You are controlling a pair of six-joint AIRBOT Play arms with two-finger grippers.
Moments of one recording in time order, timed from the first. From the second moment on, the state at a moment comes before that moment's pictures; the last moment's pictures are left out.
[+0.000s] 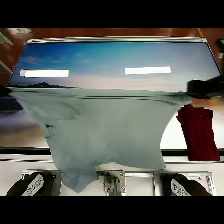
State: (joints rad) left arm 0.35 -0.94 1.39 1.11 -1.43 -1.46; right arm -0.11 -1.17 1.48 -1.43 1.48 1.48
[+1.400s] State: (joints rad) left arm 0.09 -1.59 1.27 1.19 -1.09 -1.39; right arm -0.01 -1.74 1.43 -1.34 0.95 1.54
